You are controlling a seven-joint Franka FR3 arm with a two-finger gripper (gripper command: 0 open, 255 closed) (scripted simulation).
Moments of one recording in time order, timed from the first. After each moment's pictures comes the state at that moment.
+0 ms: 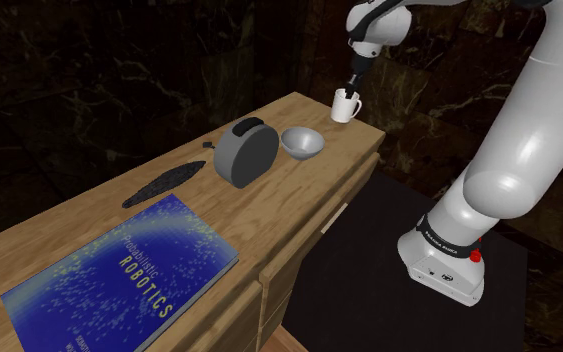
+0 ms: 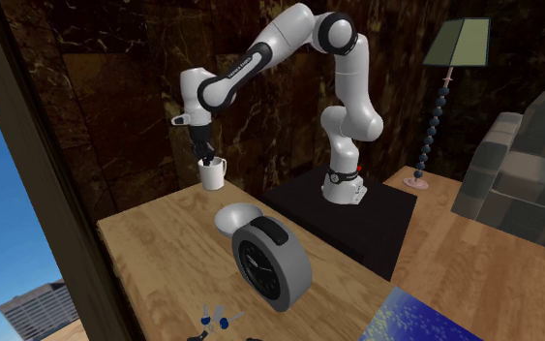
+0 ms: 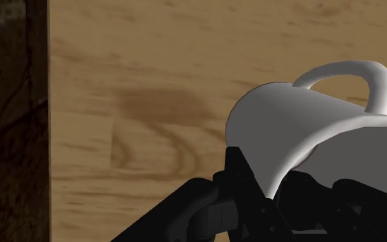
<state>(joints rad) -0.11 0.17 -0.53 -2.10 0.20 2.23 -0.87</state>
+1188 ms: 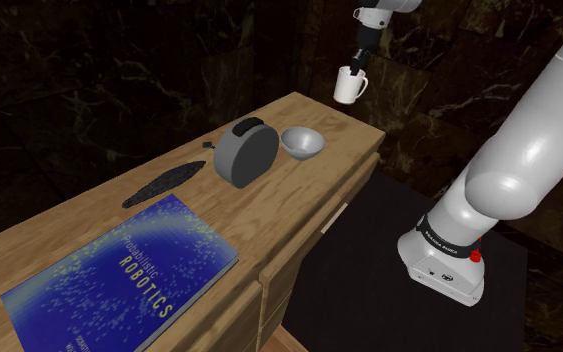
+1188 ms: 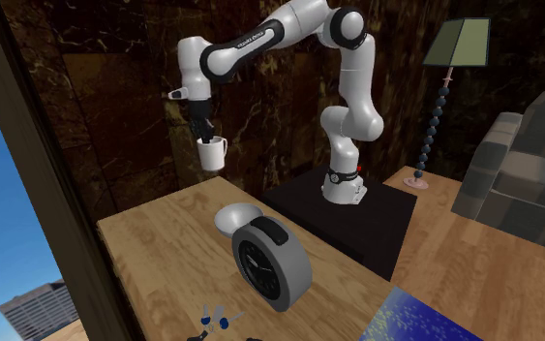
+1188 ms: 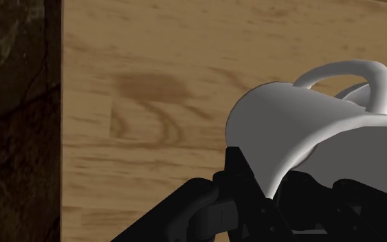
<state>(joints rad) -0.07 0.03 -0.53 -2.02 0.10 2.04 -0.77</state>
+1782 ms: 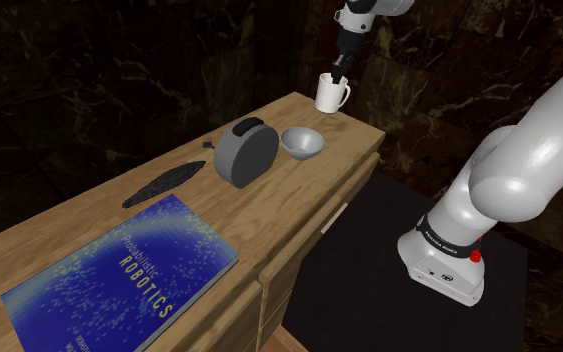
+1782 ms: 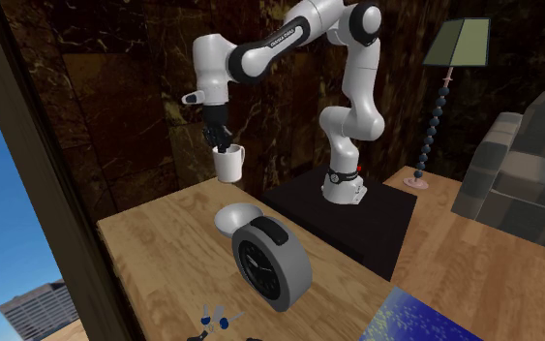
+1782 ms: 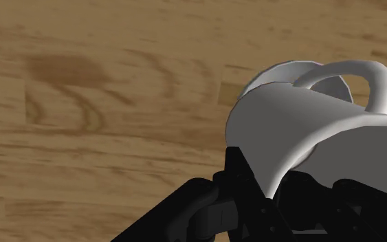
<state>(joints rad) 0.02 -0.13 -0.41 -2.19 0.03 2.08 -0.52</state>
